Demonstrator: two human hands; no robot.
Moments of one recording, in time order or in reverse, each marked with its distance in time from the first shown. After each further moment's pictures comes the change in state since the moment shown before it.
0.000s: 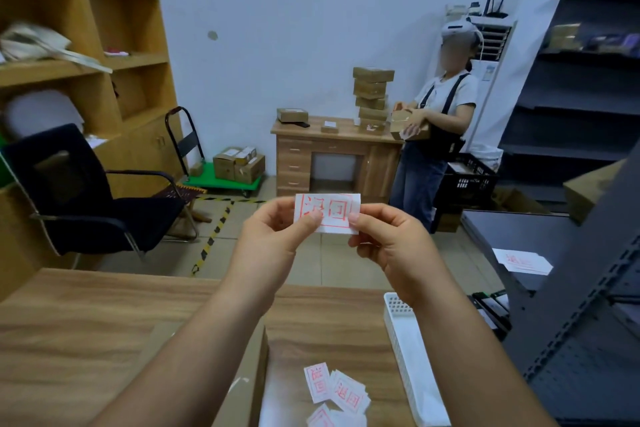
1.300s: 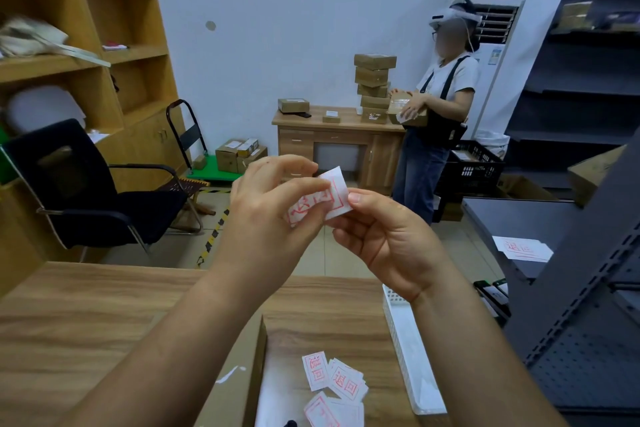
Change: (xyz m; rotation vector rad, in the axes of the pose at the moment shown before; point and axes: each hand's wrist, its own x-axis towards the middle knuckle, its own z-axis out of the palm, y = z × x) left_hand 0.007 0.000 0.003 0.703 0.058 0.864; right_hand -0.007 -0.011 -0.006 0.427 -0.236 0.132
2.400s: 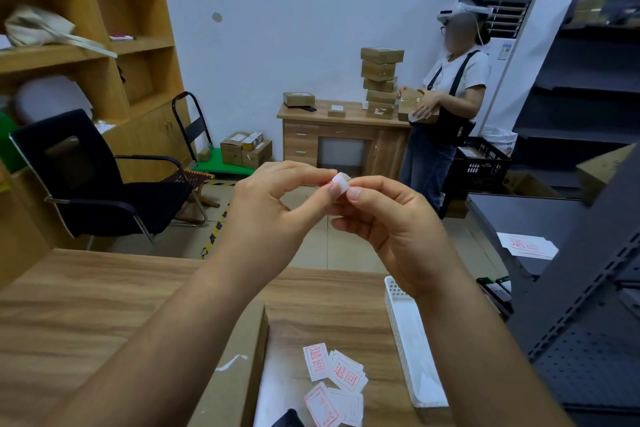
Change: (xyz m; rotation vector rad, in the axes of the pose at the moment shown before) left_hand 0.004 0.023 -0.016 -0.261 -0.113 -0.282; right_hand -0.016 -0.005 0.007 -0.263 -0.047 -0.230
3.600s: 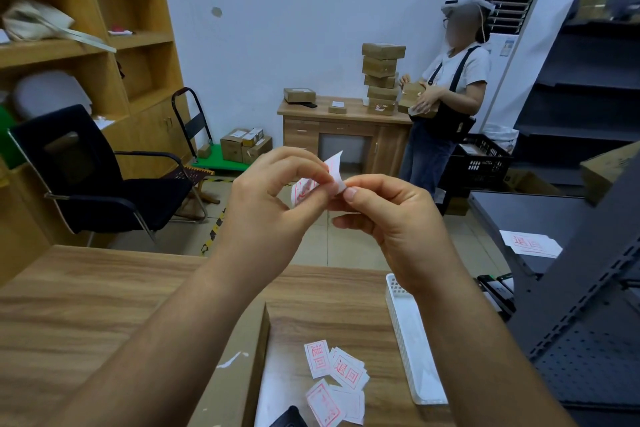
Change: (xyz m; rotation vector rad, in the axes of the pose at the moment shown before) left_hand 0.001 -0.008 0.000 0.004 0.083 0.109; right_hand 0.002 0.005 0.005 -0.132 0.048 -0.077
